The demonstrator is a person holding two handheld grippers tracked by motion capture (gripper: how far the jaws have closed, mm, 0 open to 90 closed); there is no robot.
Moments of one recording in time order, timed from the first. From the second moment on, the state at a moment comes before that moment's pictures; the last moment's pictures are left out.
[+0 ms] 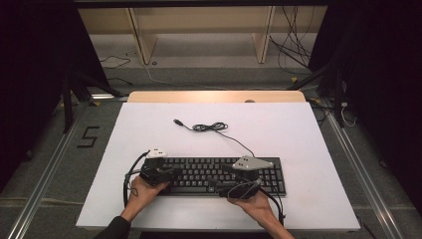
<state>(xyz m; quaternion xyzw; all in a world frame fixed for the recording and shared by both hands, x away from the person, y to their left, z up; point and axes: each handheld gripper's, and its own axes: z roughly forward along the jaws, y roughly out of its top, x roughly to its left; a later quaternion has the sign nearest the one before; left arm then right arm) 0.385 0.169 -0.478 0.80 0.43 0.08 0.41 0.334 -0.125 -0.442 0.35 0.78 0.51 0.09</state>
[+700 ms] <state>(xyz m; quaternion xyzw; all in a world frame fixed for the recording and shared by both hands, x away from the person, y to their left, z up) 0.380 0.174 -0.476 0.79 0.43 0.09 0.43 0.334 -0.126 -0.441 0.35 0.78 0.51 0.10</state>
